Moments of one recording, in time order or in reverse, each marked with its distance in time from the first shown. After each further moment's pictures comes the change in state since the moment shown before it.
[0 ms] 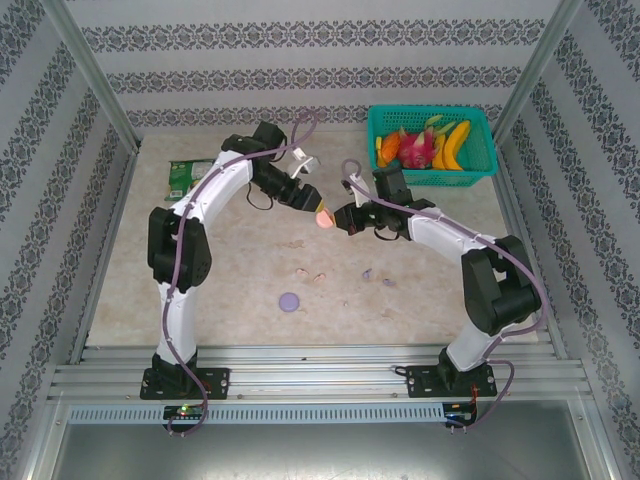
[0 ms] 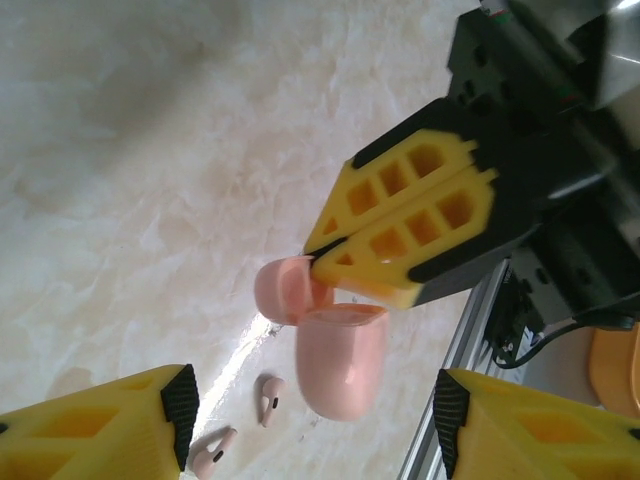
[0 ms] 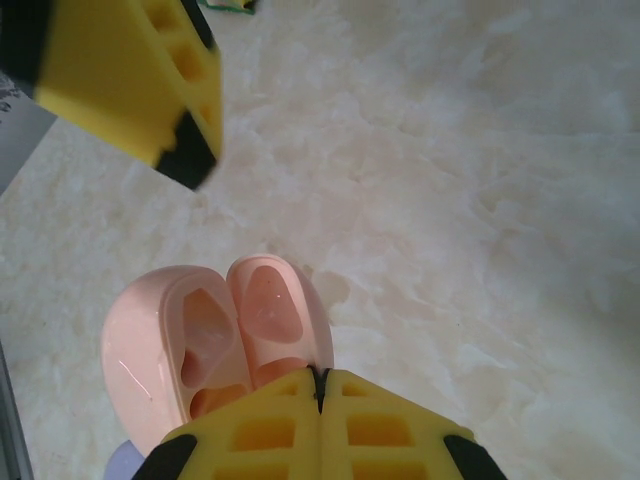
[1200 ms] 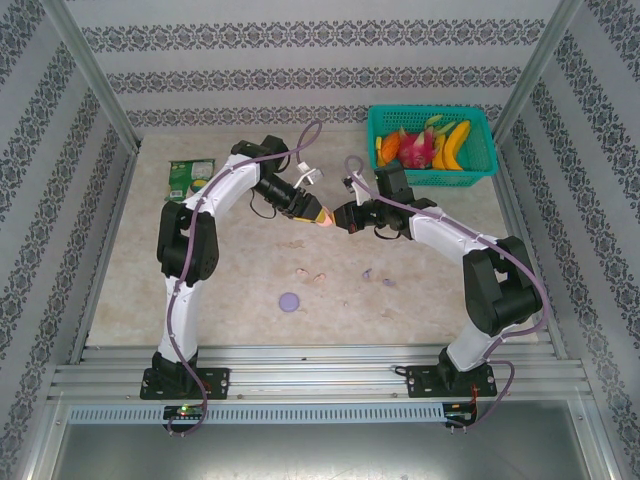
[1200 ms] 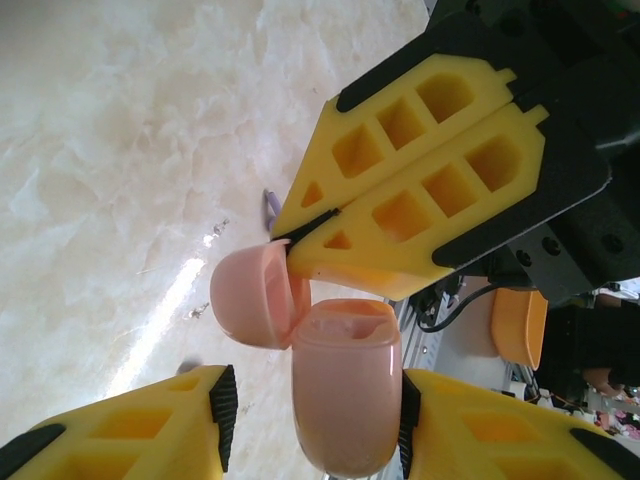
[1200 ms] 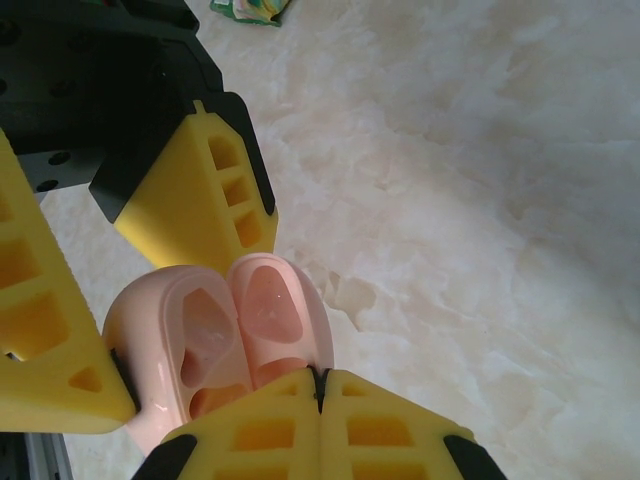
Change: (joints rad) left arm -0.004 0.082 0.000 -0.103 0.175 0.065; right arm -0.001 -0.003 0.006 0.003 -0.051 0.025
